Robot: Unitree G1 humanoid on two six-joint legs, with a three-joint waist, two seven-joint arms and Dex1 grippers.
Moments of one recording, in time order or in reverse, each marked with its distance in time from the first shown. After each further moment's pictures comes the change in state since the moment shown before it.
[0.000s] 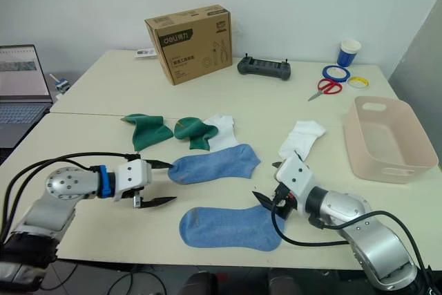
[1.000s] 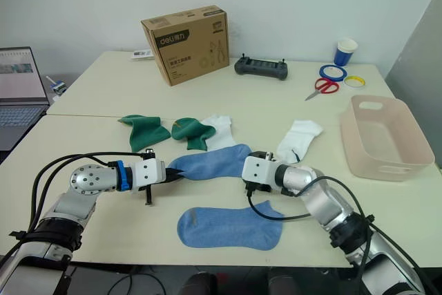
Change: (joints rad) left arm -0.102 -0.077 -0.041 0.213 0.073 -0.162 0.052; right arm -0.397 0.146 0.337 0.725 -0.501 -0.534 0.134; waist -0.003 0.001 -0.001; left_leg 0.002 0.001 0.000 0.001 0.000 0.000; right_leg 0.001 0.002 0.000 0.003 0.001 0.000
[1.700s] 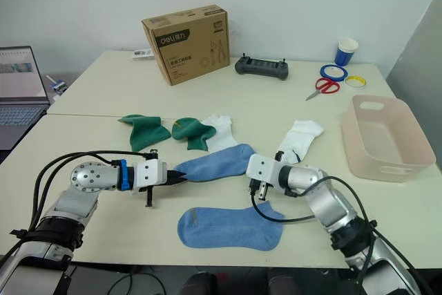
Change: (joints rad) left arm 0.006 0.010 -0.004 -0.189 -0.120 0.205 -0.173; right arm 0.088 0.002 -0.144 -0.202 0.123 0.161 0.136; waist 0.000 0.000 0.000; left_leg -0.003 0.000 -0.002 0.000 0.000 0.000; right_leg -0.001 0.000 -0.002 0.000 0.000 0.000
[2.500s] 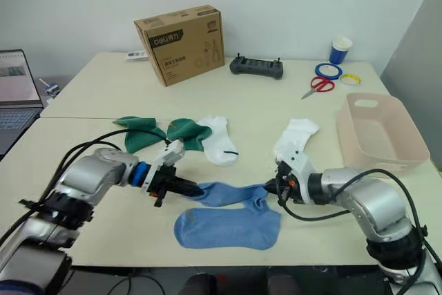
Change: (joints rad) left arm -0.237 -0.008 -0.207 -0.061 -0.235 1.035 -0.136; right arm -0.017 -0.157 -0.197 -0.241 0.506 0.788 -0.029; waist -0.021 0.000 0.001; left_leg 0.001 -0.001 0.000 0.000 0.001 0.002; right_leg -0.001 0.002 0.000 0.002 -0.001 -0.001
